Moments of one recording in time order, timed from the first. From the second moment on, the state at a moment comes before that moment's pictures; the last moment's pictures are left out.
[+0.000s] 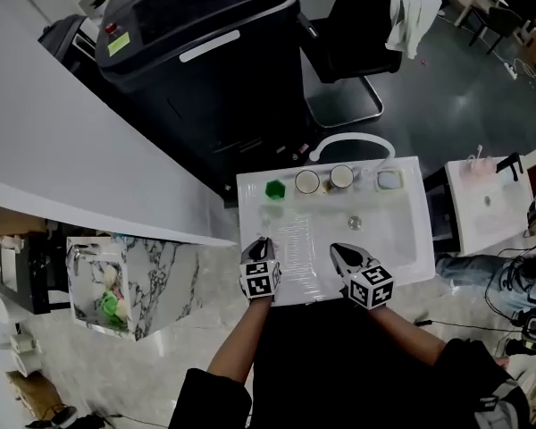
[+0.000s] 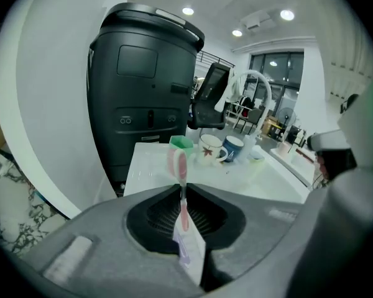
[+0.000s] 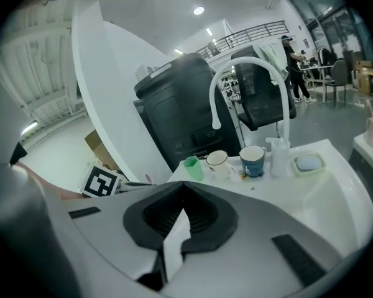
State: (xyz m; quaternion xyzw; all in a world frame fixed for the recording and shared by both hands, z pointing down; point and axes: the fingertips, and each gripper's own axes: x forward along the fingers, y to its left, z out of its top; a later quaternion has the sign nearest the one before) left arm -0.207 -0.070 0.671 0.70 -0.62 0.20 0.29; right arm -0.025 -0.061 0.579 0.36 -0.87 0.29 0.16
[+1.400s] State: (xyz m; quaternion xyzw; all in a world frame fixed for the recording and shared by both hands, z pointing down) left arm -0.174 -0.147 0.810 0.69 -0.54 0.33 0.34; right arm 0.088 -0.059 0.601 0.50 -0.78 0.32 0.19
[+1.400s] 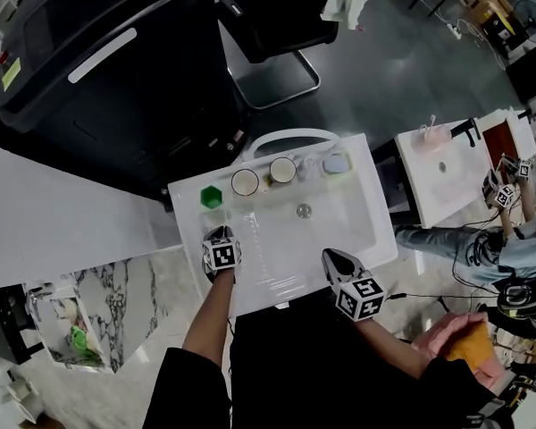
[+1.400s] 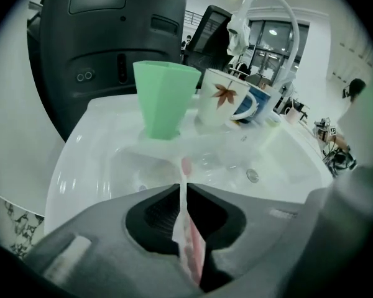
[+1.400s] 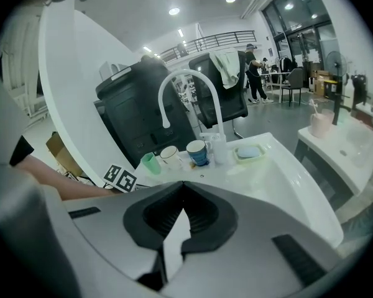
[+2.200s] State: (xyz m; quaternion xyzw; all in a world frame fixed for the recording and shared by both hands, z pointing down) left arm -0.172 -0.133 0.784 0.70 -0.55 0.32 0.33; right arm 0.084 -0.063 0.590 0.49 -0.80 0.31 0.17
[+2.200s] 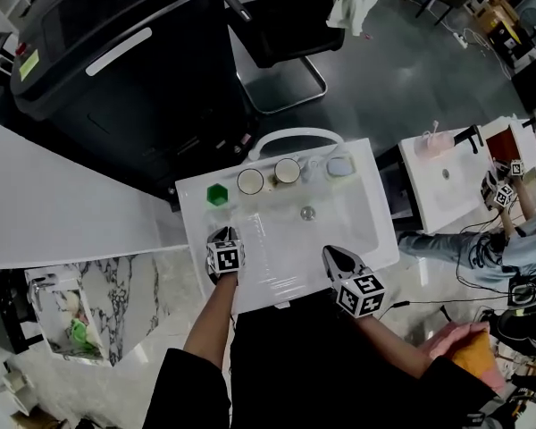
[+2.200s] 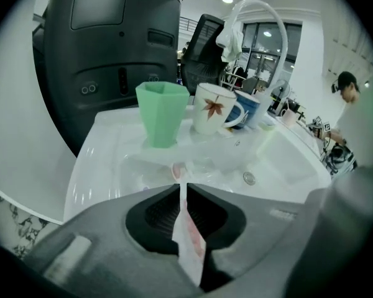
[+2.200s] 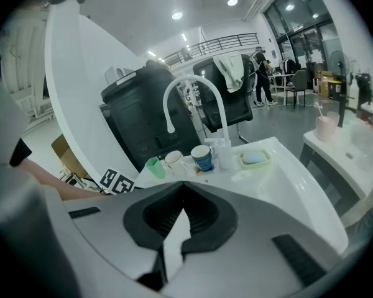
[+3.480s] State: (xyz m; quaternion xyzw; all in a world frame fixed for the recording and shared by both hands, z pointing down) left arm -0.081 -0.009 0.500 0.76 -0.62 0.02 0.19; right arm 0.184 -0.056 0.496 0.48 -0.85 0.17 0.11
